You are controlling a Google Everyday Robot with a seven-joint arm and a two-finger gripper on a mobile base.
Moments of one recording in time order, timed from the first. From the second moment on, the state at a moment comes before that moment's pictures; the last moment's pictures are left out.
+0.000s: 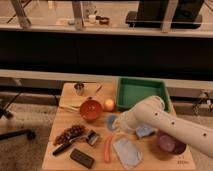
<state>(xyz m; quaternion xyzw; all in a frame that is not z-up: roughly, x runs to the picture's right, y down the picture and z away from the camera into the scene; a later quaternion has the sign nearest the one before) 0.056 0.194 0.710 -0.24 -0.25 -0.07 0.94</state>
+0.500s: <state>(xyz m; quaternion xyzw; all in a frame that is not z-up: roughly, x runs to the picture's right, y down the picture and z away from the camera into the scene) 0.053 0.186 0.689 -0.23 -0.27 -0.07 0.93</state>
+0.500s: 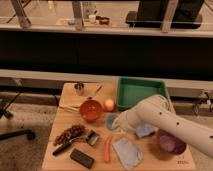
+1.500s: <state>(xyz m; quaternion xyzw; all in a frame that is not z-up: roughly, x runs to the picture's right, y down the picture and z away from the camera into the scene) 0.049 0.209 0.670 -0.26 -0.31 -0.07 0.91</state>
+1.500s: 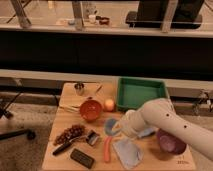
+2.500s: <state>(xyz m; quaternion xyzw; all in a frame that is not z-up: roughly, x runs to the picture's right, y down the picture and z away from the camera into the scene) 0.055 0.242 0.704 -0.29 -0.30 -0.05 0.91</state>
